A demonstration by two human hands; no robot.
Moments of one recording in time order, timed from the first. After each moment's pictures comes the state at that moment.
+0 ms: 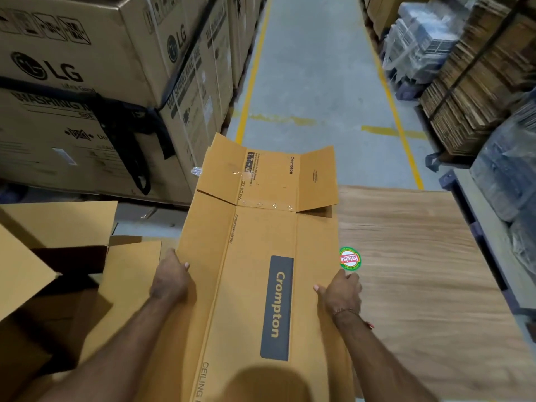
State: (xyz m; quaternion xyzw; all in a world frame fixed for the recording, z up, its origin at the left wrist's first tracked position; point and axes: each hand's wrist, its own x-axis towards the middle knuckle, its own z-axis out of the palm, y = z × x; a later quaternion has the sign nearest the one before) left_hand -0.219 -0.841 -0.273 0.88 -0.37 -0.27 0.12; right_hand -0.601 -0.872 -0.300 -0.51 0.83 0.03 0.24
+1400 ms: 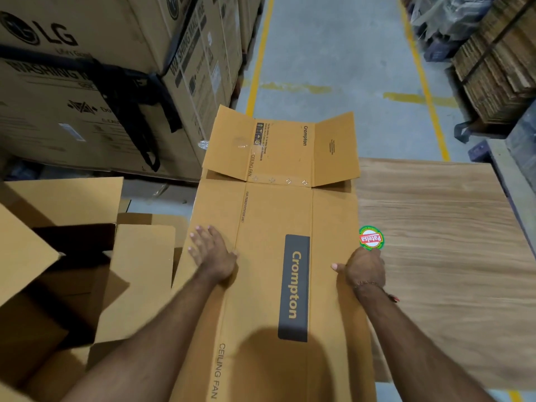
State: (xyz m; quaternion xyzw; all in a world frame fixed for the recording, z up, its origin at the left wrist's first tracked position) left_hand -0.270 -0.861 -0.303 0.80 -0.47 -0.36 -0.03; right_hand -0.597 -0.897 -0.288 -0.50 0.83 0.11 0.22
